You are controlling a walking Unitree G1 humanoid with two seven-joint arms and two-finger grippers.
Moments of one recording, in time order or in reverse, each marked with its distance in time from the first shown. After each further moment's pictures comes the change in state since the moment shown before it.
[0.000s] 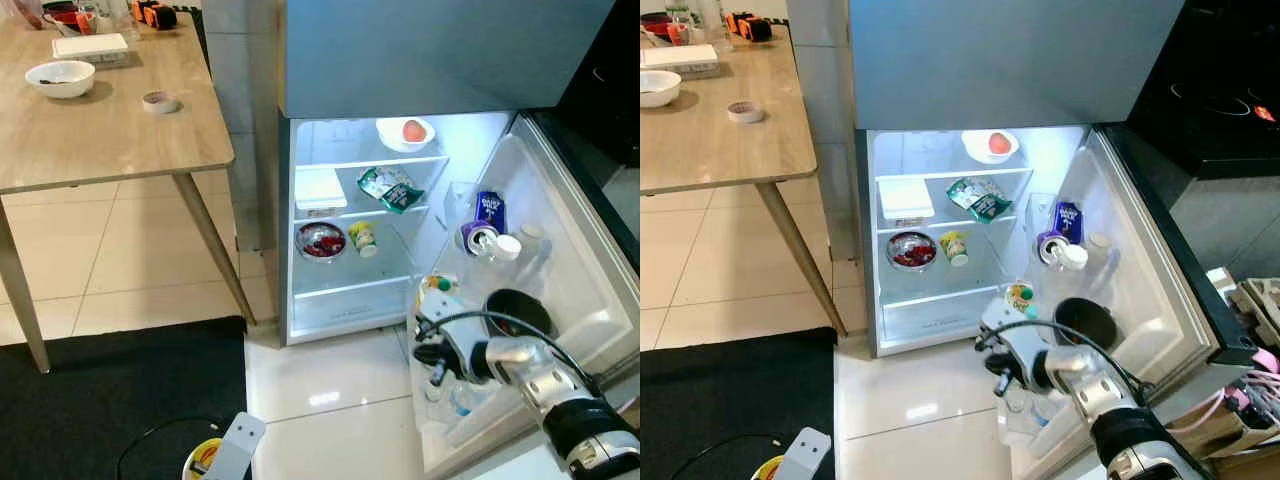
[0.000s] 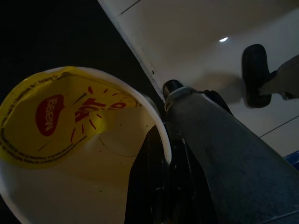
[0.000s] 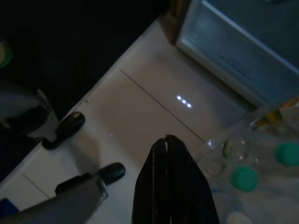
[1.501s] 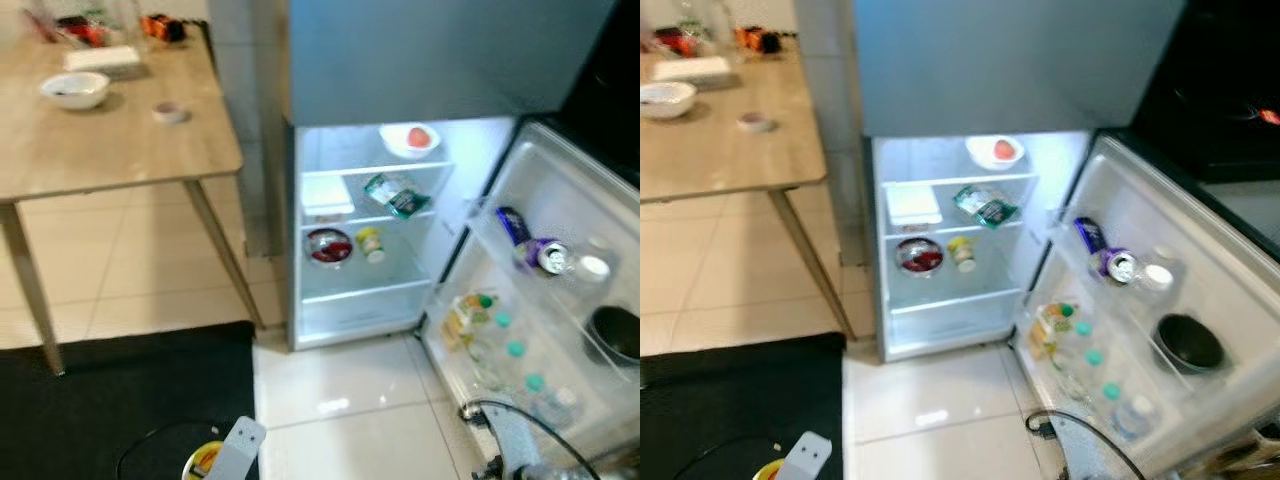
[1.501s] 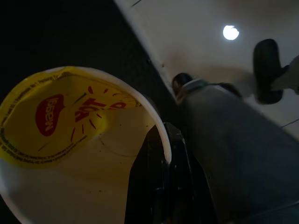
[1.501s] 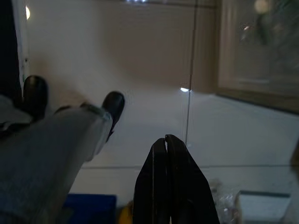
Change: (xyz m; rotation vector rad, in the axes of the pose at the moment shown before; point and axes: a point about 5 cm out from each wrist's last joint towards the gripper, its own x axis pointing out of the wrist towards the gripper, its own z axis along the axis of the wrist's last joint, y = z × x) left arm 0.000 0.000 -0.002 0.030 0.013 0.008; right arm -0.018 0.073 -0.166 0.623 0.403 -0.404
